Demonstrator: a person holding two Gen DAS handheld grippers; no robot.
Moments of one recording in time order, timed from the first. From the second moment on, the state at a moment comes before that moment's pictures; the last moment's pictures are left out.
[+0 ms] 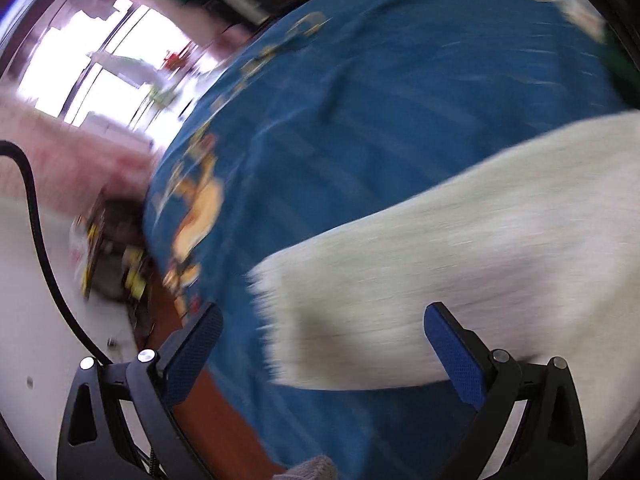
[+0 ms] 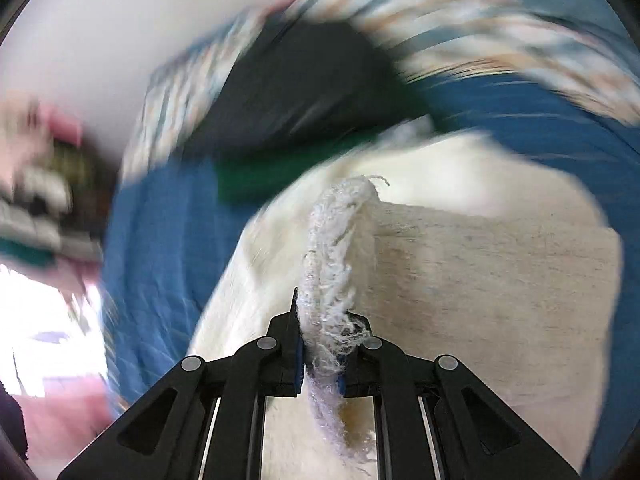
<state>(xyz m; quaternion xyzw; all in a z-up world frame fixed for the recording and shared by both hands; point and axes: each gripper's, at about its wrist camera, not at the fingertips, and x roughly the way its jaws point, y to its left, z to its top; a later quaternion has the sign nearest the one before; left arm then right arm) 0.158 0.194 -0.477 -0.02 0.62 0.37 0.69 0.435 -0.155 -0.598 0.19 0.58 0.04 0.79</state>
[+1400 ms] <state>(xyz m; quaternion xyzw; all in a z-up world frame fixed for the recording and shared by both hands) 0.269 0.341 -0.413 -0.23 0.40 0.29 0.84 0.450 -0.064 -0.748 0.20 0.72 0.05 0.66</state>
